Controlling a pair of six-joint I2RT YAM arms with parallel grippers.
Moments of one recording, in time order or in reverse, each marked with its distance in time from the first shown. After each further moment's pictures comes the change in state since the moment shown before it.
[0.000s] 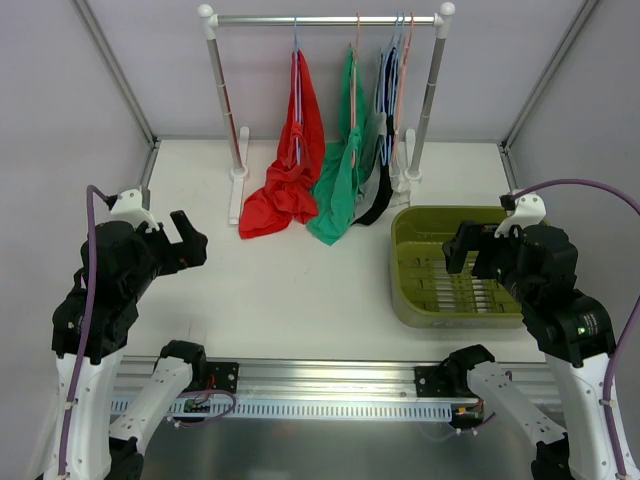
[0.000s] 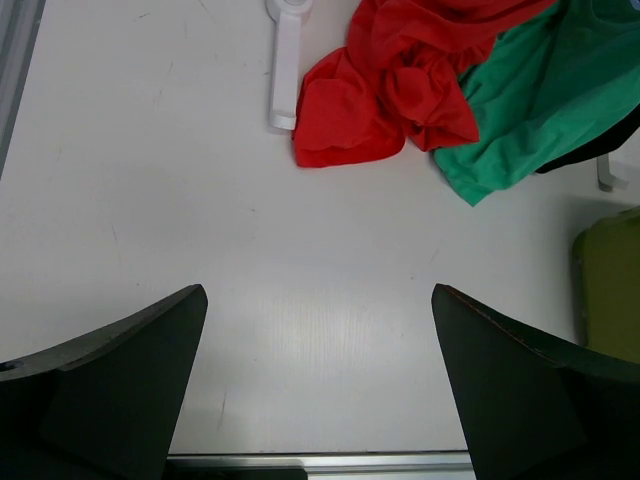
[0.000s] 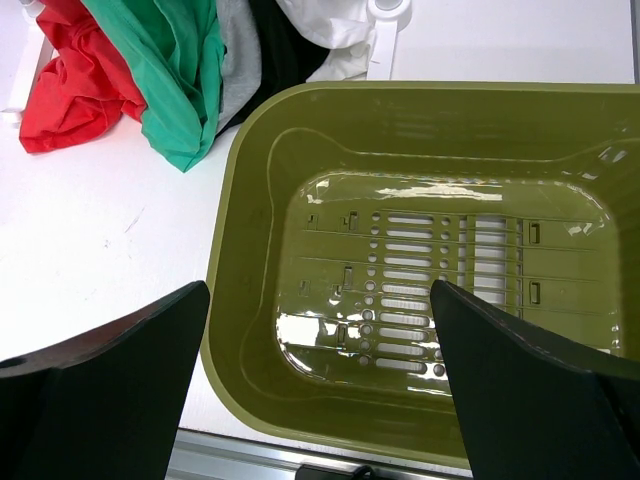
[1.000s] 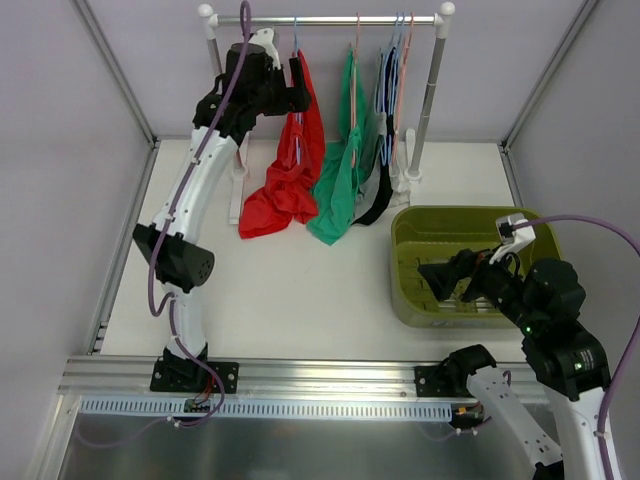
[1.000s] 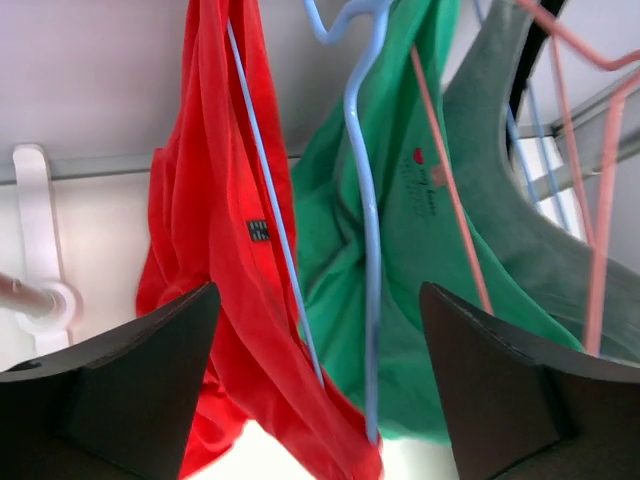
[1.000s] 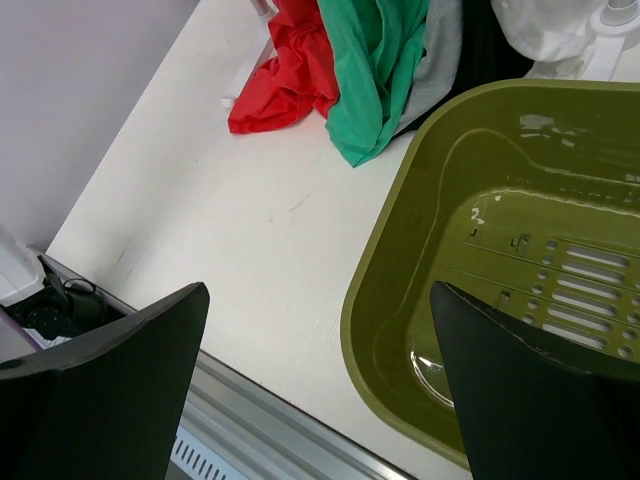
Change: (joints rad) left arm -0.217 1.329 1.147 0.296 0.089 -0.025; right arm 0.000 -0.196 -0.185 0.163 -0.366 0.122
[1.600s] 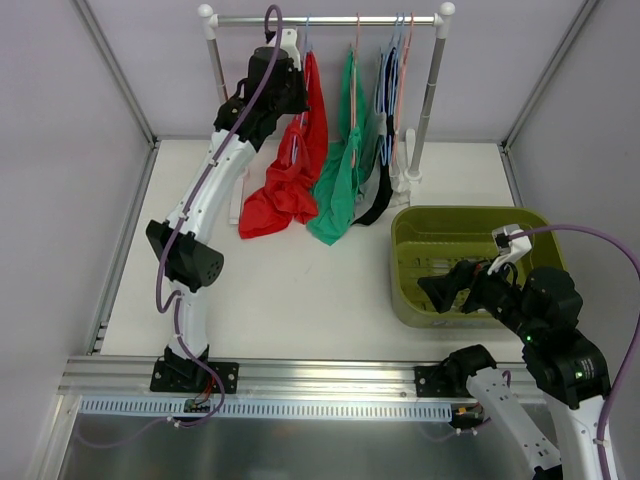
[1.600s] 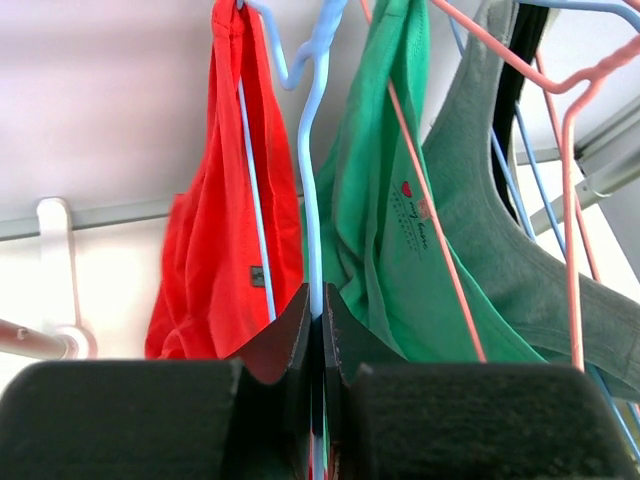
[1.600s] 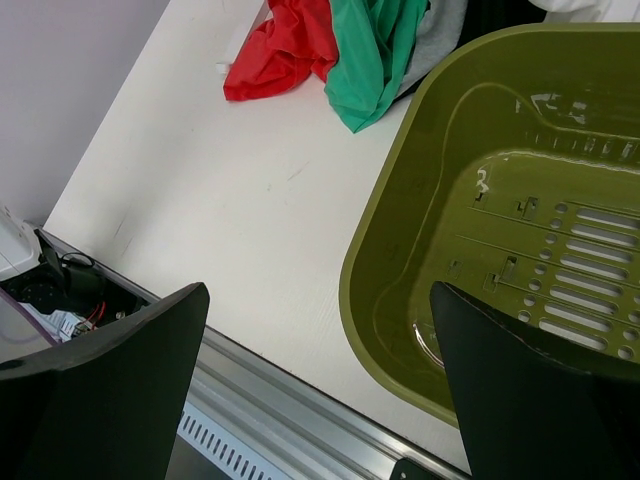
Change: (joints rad) left arm -0.078 0.075 0.026 0.116 -0.128 0.099; right arm 0.000 -0.062 -0.030 -0.081 -0.024 -0.002
